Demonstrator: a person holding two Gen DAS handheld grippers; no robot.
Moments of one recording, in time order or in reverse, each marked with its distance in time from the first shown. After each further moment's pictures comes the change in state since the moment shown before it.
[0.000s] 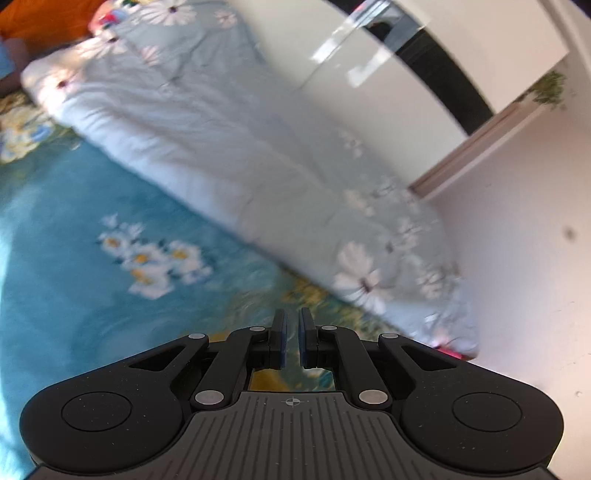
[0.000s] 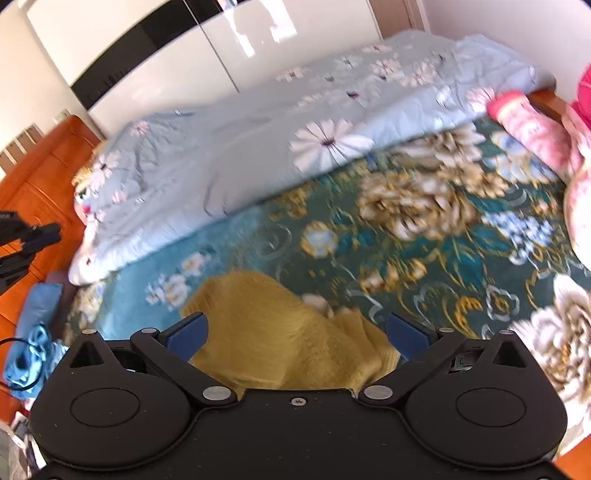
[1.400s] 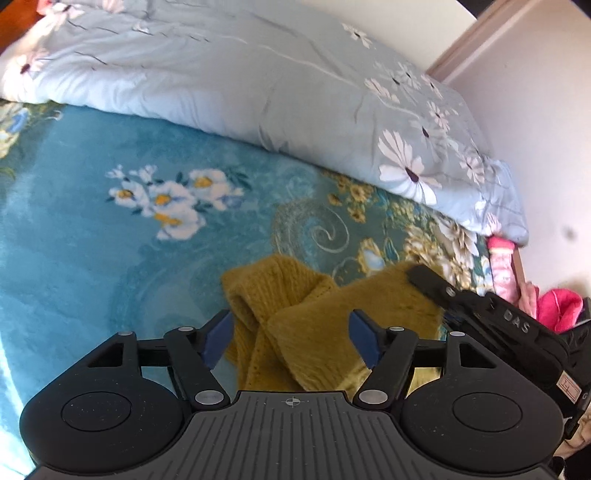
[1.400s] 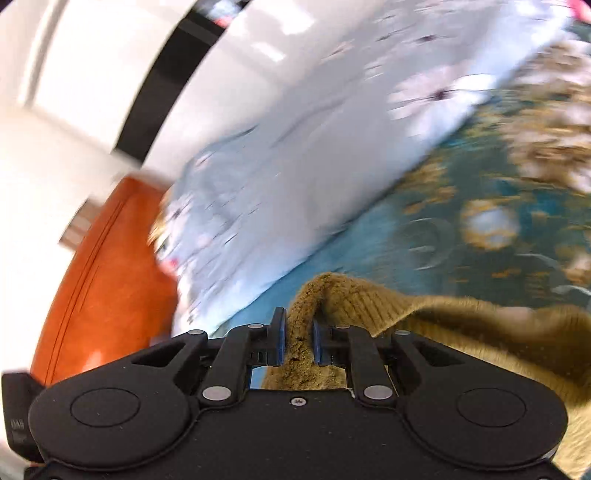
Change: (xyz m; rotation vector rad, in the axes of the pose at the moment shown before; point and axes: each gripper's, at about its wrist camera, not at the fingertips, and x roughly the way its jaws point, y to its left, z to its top) left arm 0.033 -0.002 -0.029 0.210 0.281 0.126; right arm 0.149 0.101 0.072 0.253 0.010 0.420
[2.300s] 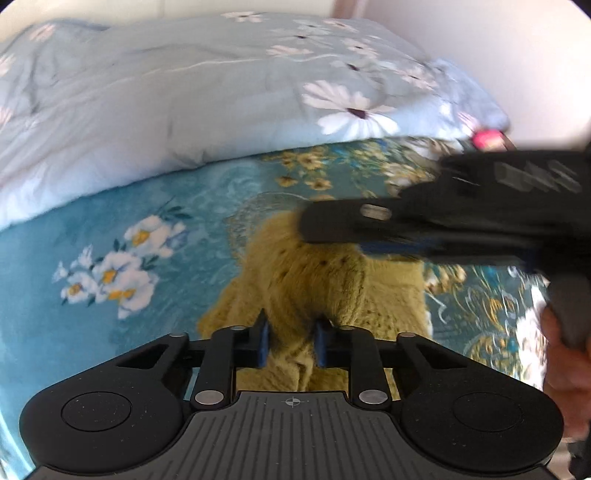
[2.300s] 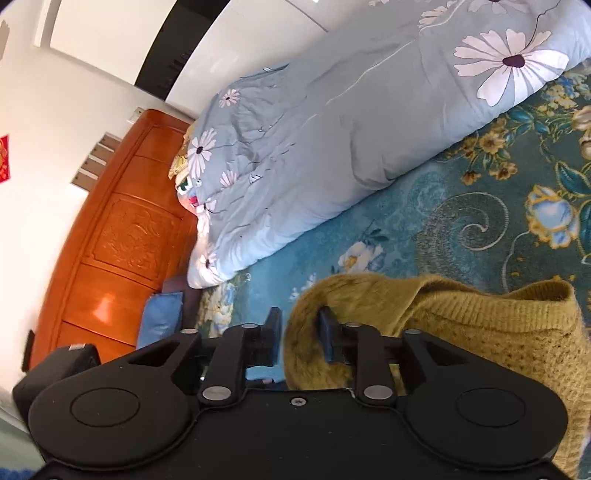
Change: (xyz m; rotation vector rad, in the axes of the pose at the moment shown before) left arm 0.084 -0.061 -0.017 0.457 0.016 0.060; right arm 0.051 0.024 0.019 -0.070 0.198 0.006
